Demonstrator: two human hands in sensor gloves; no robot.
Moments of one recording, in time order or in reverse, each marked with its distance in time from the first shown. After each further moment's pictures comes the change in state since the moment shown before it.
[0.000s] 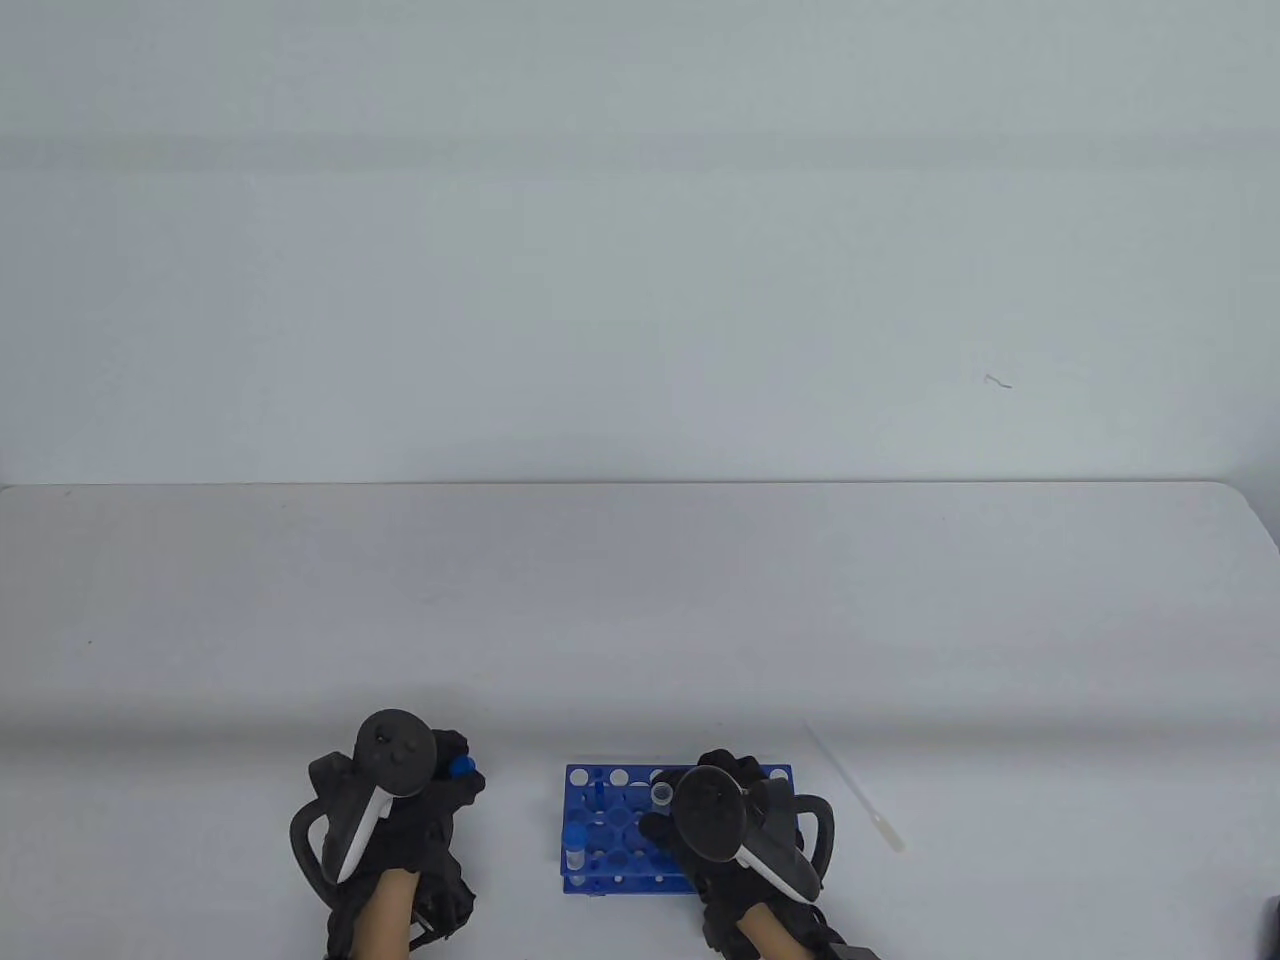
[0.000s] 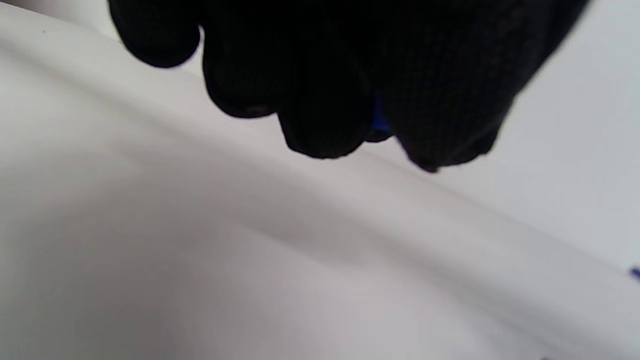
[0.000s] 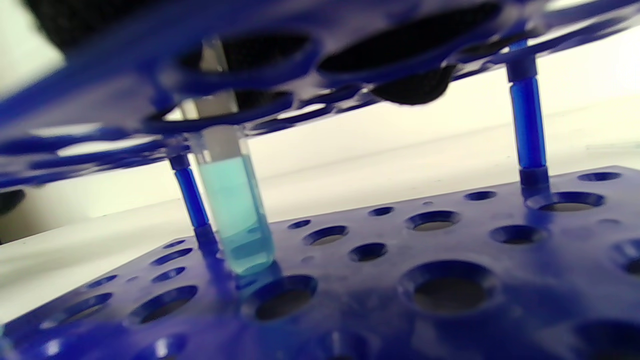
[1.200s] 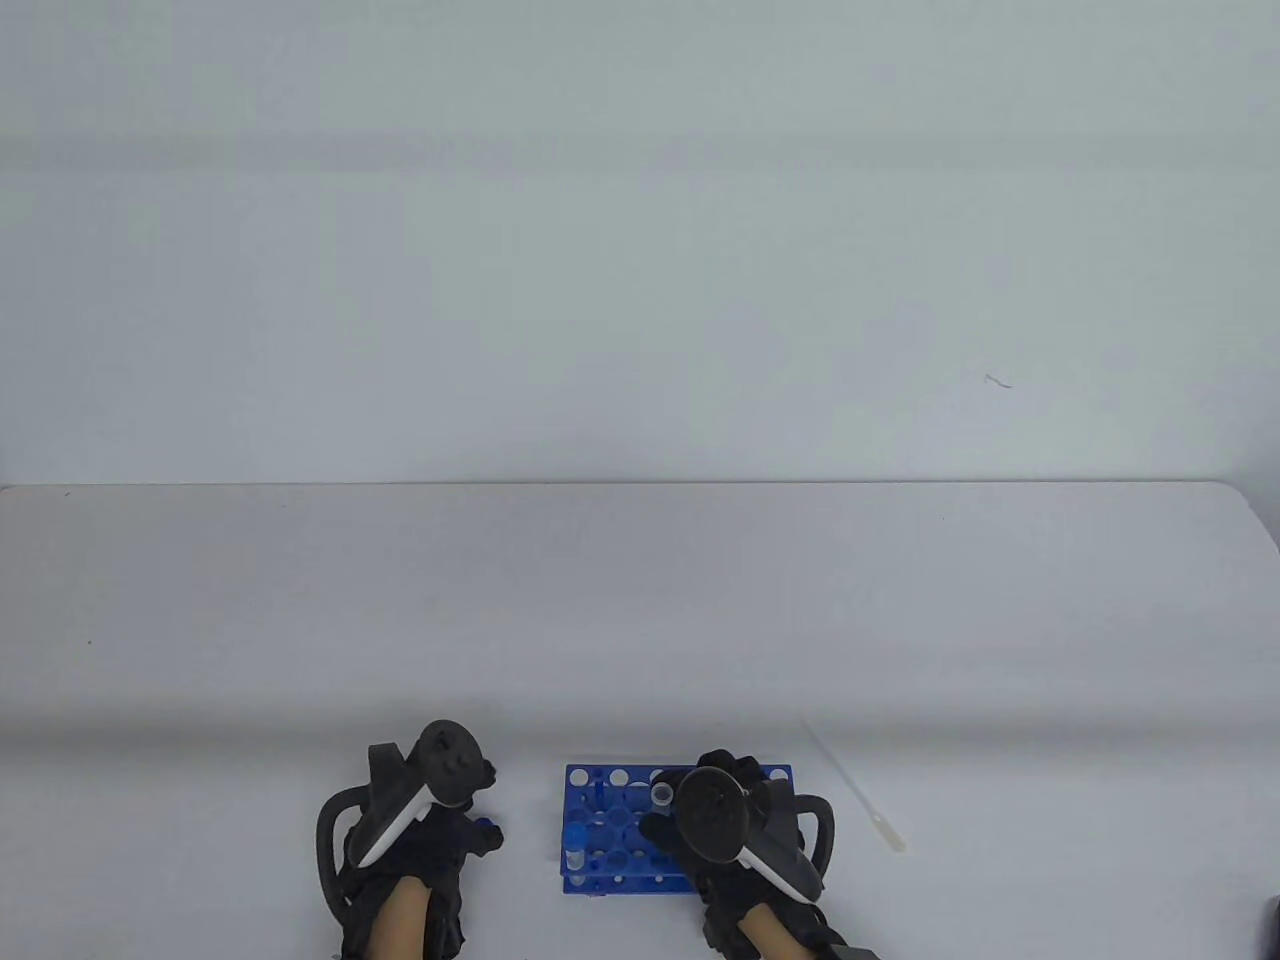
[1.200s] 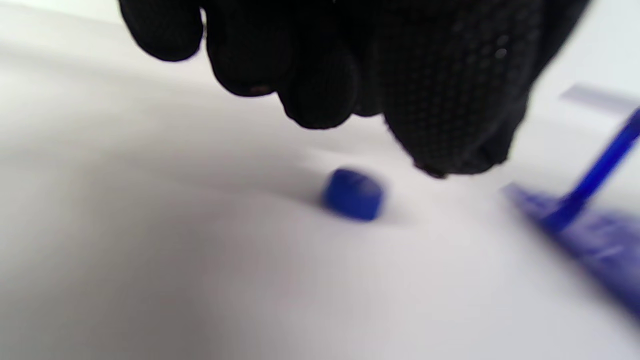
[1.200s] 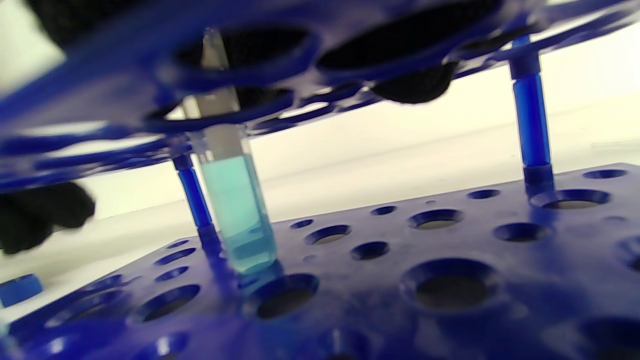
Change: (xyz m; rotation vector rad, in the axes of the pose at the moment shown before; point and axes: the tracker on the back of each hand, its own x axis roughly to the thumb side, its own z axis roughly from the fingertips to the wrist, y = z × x) left_hand 0.022 -0.007 0.005 -0.220 -0.216 -0.108; right_hand -0.001 0.000 0.000 -0.003 -0.010 -0.007
